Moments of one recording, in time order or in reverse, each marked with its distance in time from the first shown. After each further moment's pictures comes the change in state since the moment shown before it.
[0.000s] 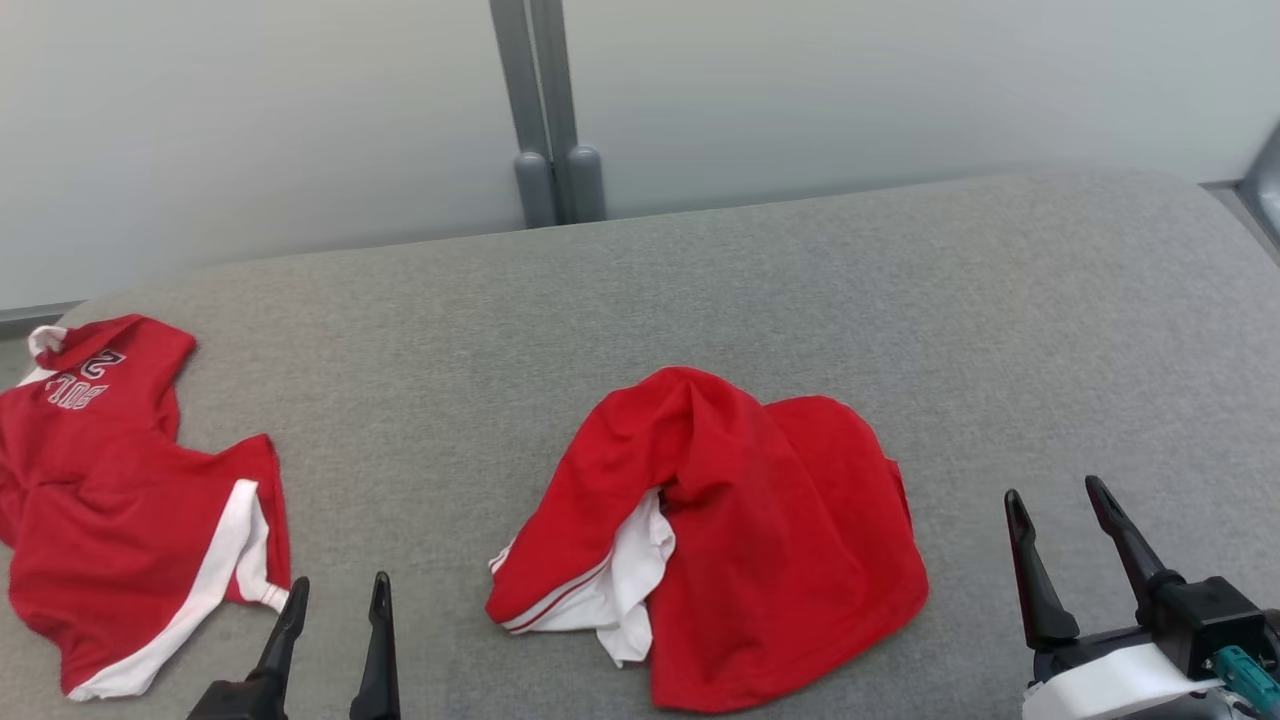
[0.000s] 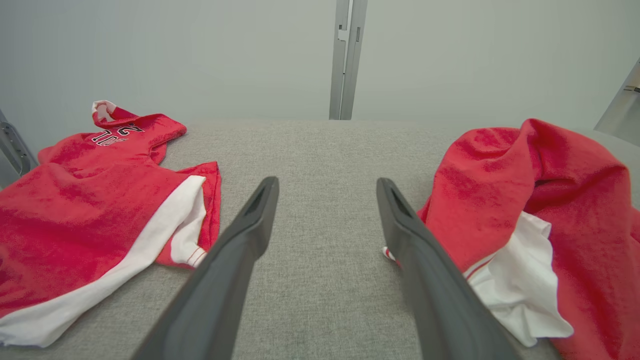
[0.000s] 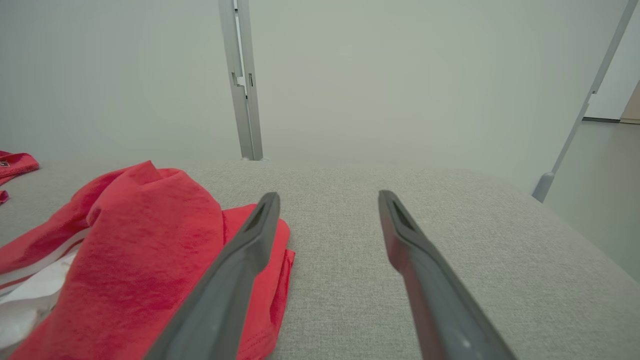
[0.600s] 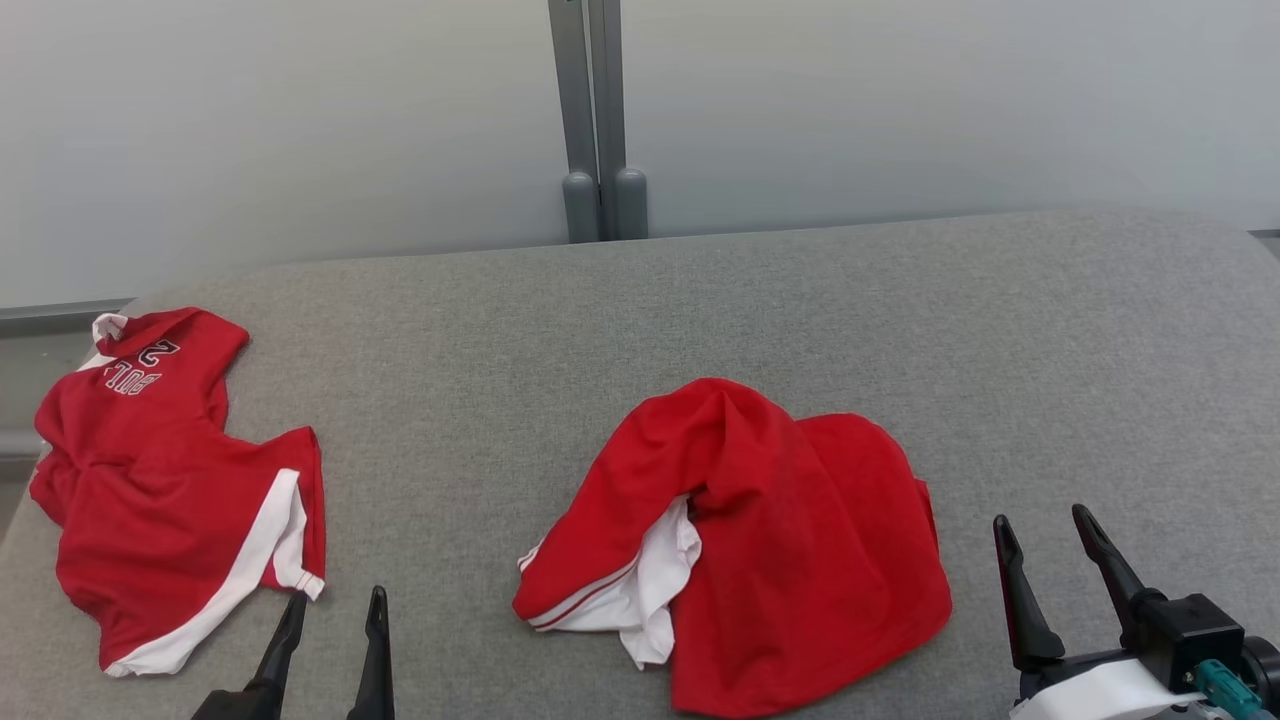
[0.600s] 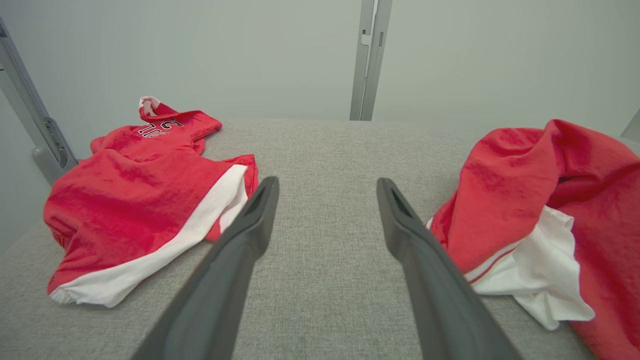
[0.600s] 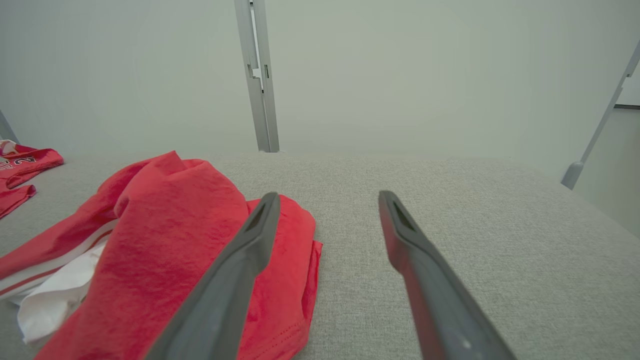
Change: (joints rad) left arm 0.012 -0.041 0.081 0.029 0.064 -0.069 0.000; right arm 0.013 0.041 -0.010 0.056 -0.003 0.000 0.000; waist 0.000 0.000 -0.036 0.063
